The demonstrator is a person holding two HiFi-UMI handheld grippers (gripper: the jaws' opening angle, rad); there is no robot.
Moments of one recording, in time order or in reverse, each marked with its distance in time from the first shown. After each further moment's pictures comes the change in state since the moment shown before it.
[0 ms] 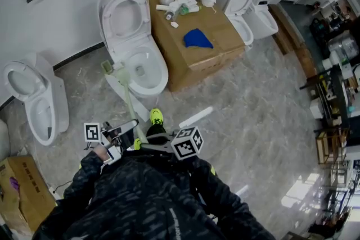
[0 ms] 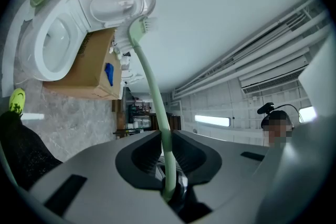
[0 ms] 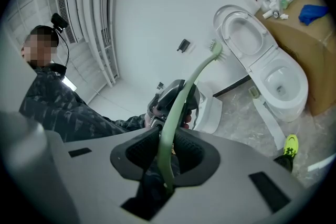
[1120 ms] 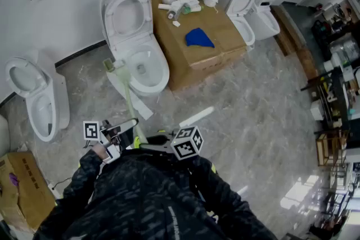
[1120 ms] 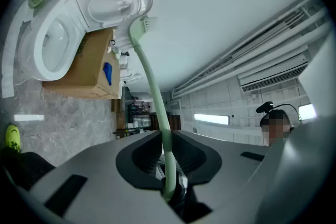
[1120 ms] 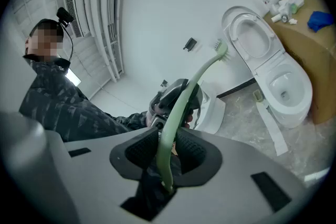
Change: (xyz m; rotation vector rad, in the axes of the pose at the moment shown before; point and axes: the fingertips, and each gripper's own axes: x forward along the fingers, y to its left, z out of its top) left arm -0.002 -0.009 -0.008 0.013 0.005 0.002; right arm 0.000 0.012 -0.006 -0.071 0.022 0.023
